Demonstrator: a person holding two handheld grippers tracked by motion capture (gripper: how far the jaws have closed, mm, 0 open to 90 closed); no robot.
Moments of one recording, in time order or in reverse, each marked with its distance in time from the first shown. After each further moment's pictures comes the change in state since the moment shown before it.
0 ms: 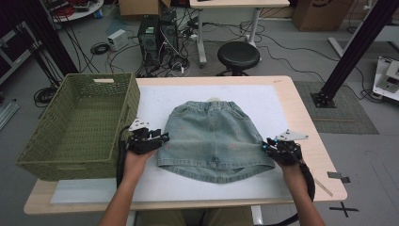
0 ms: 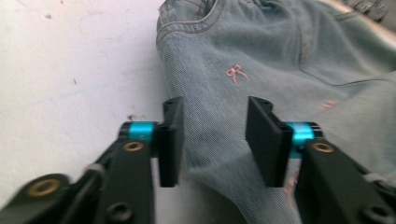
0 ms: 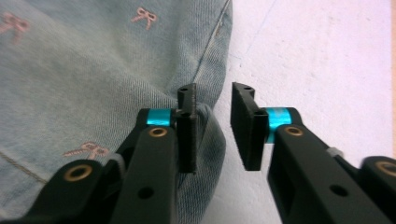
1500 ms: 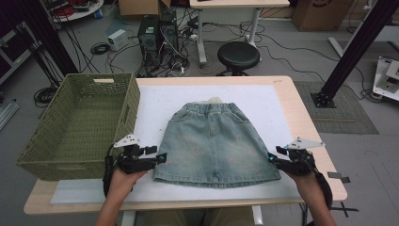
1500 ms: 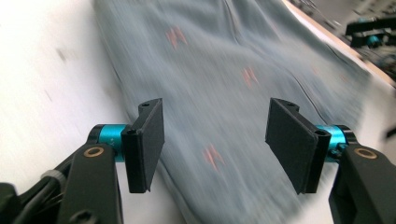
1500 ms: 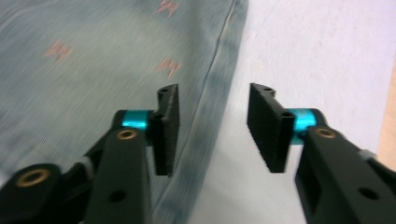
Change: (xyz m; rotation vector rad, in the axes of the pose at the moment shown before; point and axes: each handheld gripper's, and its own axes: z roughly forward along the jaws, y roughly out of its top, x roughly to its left) left arm -0.015 -0.019 -0.037 0.021 -0.157 0.008; right arm -0.002 -0.010 -0.036 0.049 0.084 0.008
